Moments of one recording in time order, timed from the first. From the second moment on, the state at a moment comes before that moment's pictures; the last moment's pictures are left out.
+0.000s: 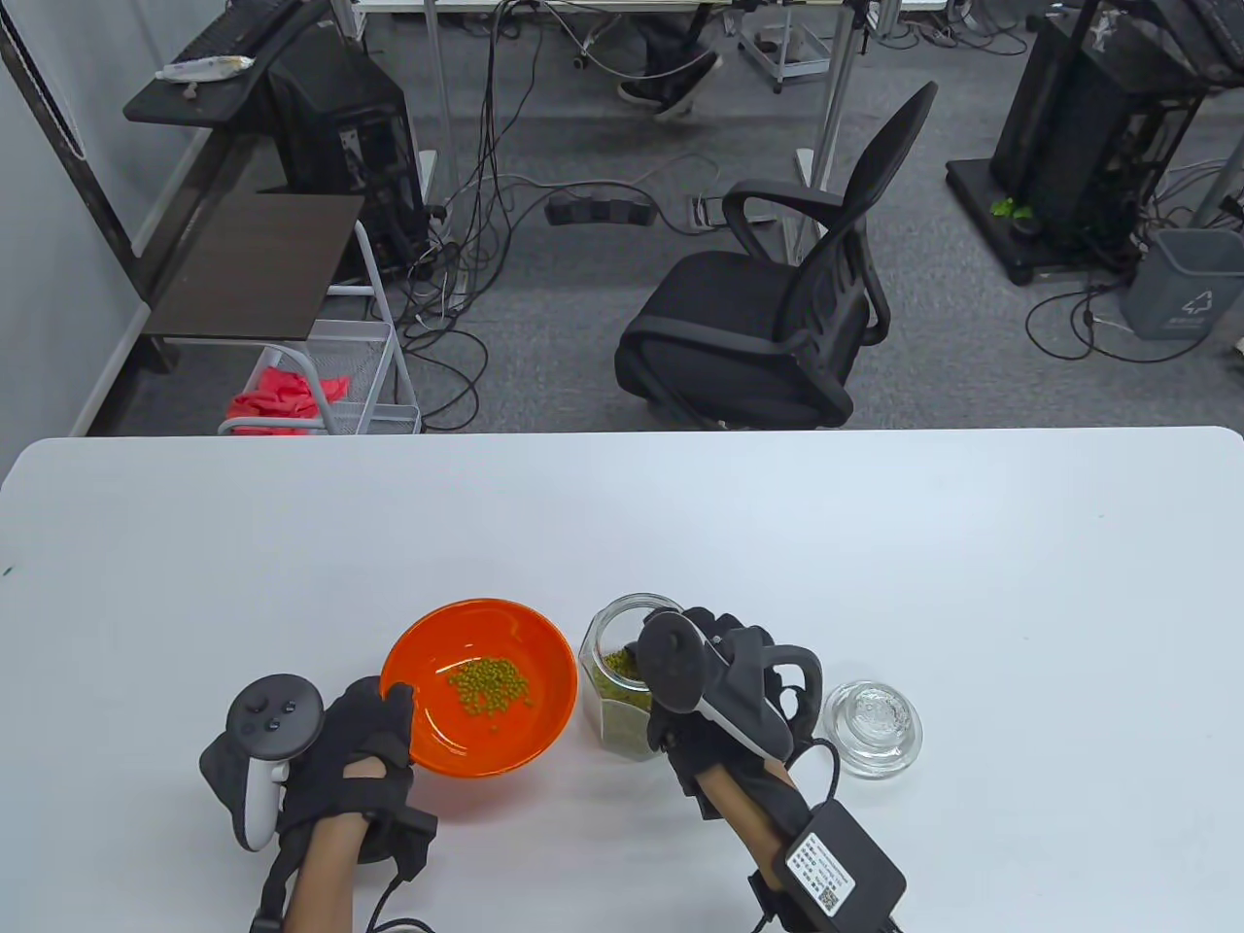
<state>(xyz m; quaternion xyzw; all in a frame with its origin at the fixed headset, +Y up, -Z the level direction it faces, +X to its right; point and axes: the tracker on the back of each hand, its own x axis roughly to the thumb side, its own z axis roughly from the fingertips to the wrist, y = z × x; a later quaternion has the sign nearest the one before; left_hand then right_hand) -0.291 -0.725 -0.303 -0.01 0.14 0.43 0.89 0.046 -0.617 -0.321 0.06 -0.09 0.99 0.09</state>
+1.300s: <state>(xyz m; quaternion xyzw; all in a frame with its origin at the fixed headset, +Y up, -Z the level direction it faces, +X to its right) -0.291 -0.724 -0.302 -0.01 0.15 0.42 0.89 0.170 -0.665 -0.336 -0.08 0.03 0.80 0.59</state>
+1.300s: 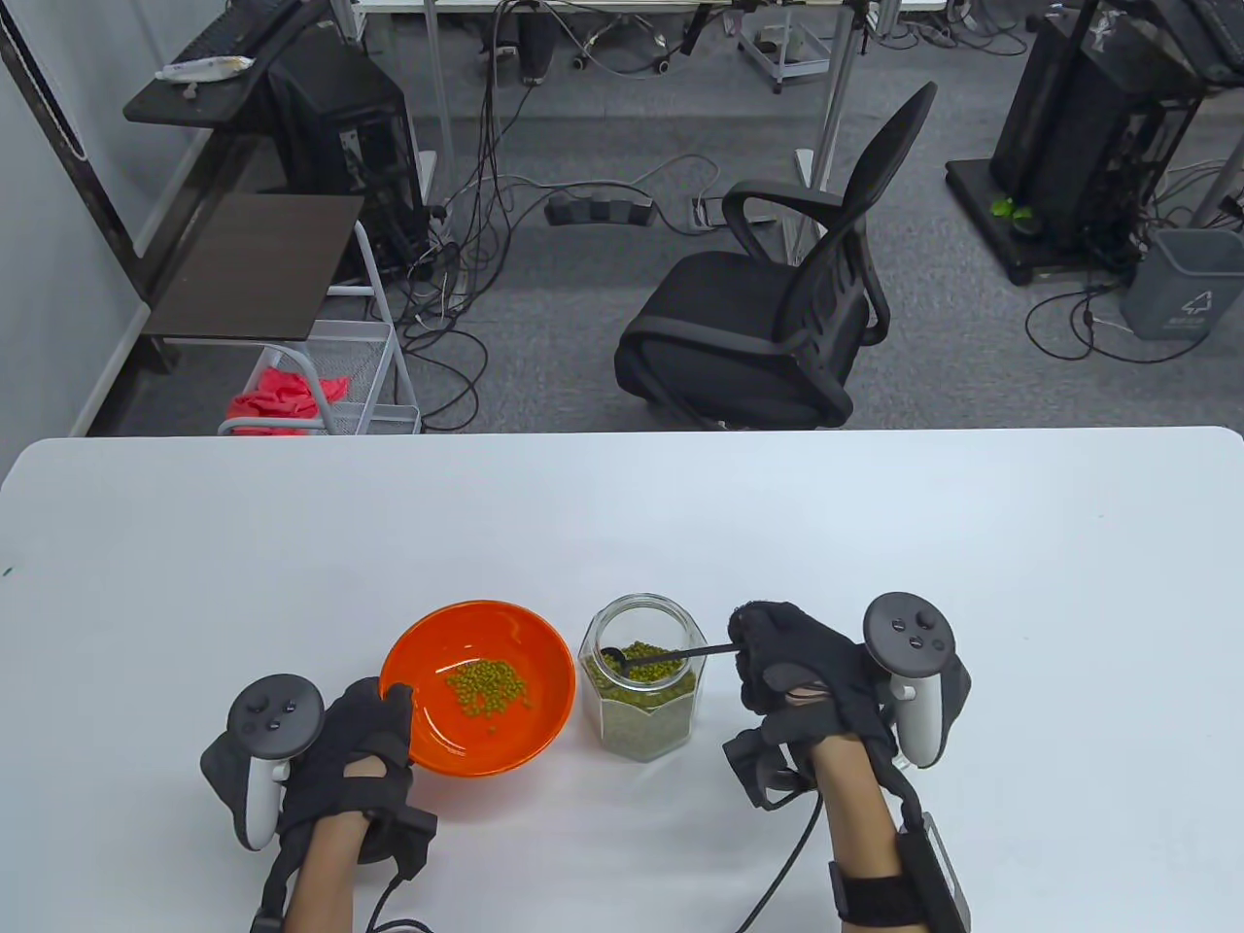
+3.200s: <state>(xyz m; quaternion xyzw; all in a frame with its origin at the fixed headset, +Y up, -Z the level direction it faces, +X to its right) -0.288 -0.724 -0.302 -0.01 0.15 0.41 0.90 0.093 -0.635 -0.307 0.13 0.05 0.82 0.56</state>
